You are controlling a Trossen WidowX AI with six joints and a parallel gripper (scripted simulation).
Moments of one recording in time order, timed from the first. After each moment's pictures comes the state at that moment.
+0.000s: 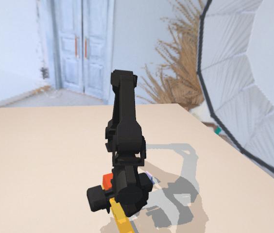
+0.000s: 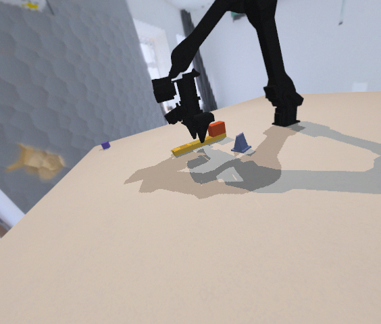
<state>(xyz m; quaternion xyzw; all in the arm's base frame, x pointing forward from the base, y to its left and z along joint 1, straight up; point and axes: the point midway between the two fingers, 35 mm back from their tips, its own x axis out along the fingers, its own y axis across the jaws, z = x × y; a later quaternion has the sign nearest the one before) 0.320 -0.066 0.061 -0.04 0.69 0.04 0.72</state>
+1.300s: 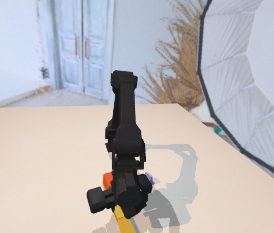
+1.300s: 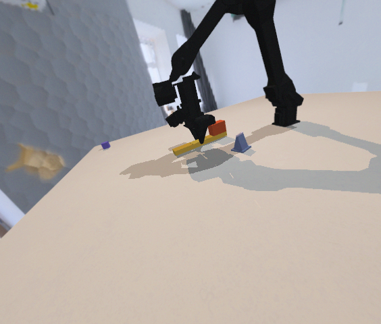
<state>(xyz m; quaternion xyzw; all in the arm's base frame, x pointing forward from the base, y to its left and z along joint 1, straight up) 0.318 -0.065 0.054 -0.04 0.70 0.04 0.71</state>
